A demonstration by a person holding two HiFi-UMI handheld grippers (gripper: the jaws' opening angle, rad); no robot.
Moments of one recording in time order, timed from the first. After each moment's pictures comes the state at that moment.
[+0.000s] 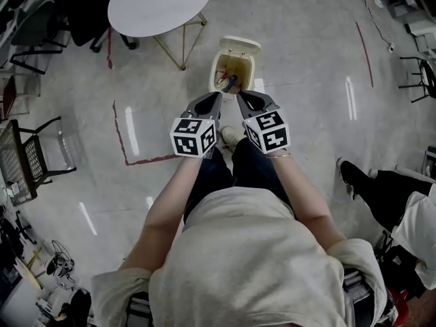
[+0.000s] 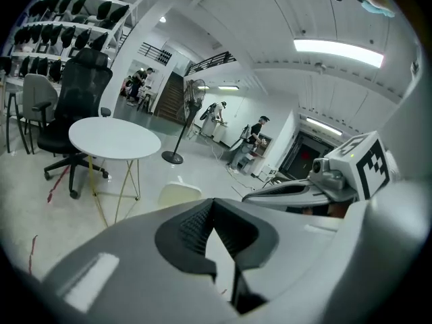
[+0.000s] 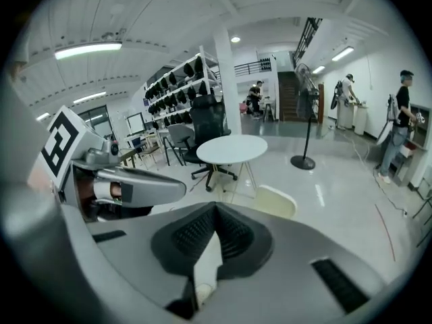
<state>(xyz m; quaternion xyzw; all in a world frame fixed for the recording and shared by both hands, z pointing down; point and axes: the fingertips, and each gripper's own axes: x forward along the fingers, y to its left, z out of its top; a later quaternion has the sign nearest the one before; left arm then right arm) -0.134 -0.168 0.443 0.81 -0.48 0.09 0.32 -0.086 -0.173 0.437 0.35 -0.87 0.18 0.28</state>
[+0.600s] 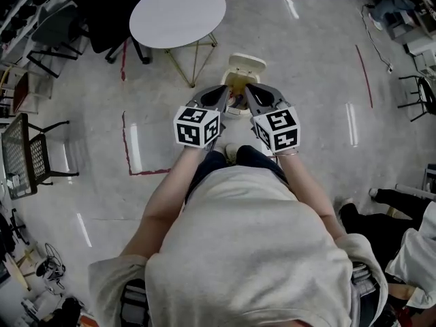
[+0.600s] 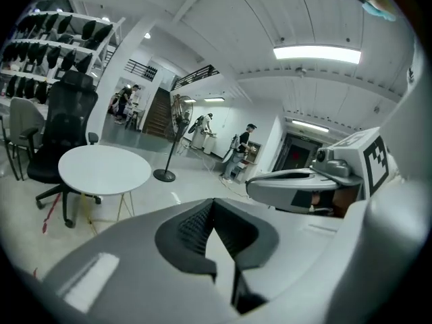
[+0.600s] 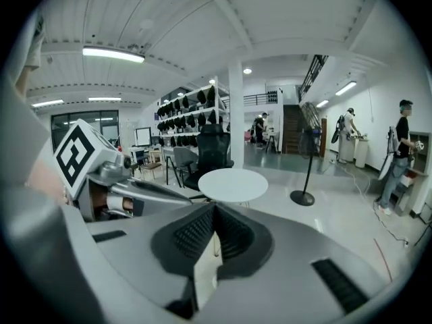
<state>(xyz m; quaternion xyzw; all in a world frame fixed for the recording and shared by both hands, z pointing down) -0.136 -0.187 0.369 0.85 -0.47 0.07 0.24 -0.092 -0.188 0.336 0.37 -0.91 0.08 0.20</state>
